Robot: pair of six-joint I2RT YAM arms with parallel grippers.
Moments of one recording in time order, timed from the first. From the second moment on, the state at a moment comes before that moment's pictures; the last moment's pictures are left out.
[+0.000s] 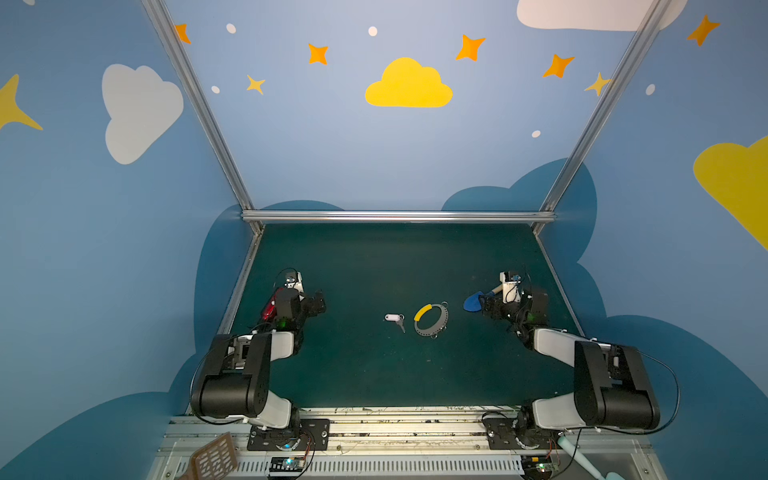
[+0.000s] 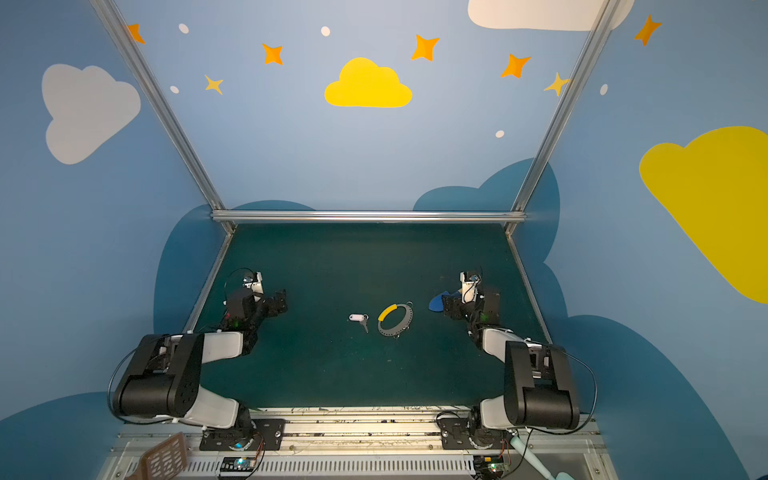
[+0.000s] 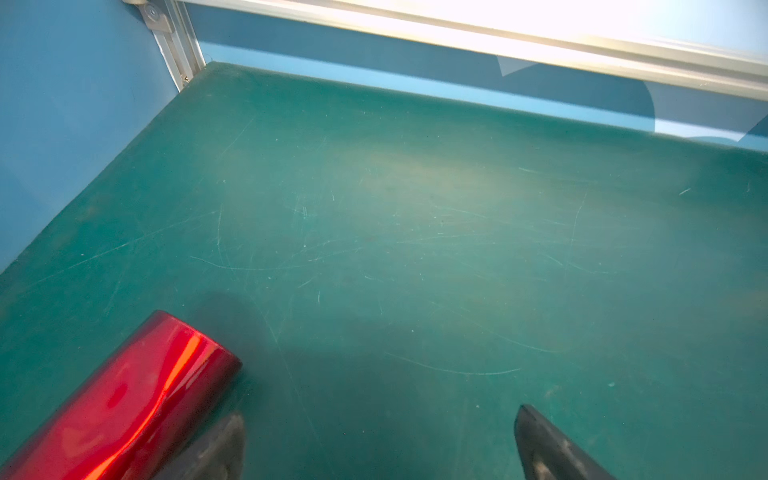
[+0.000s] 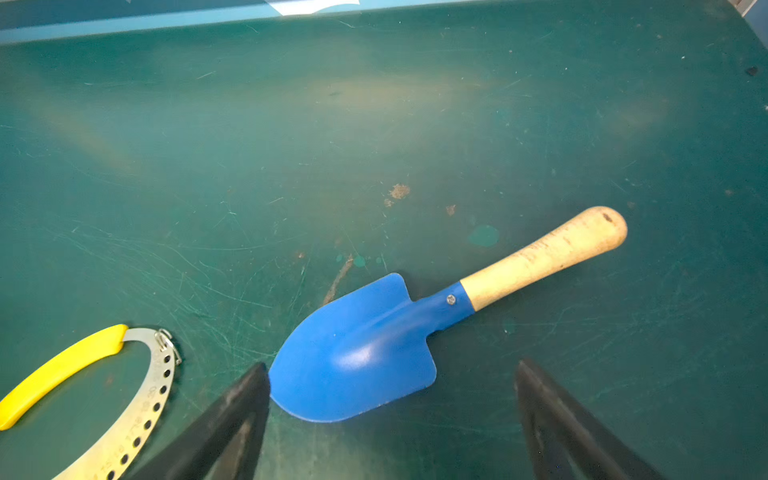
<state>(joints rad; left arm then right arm) 0.03 1.51 0.42 0.62 -0.02 -0.13 0.00 1.43 0.48 0.37 -0.26 -0.03</state>
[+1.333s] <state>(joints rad) 0.03 1.39 0.63 0.30 -0.04 -0.16 -0.01 1.30 0.67 0.10 -0.37 -0.03</state>
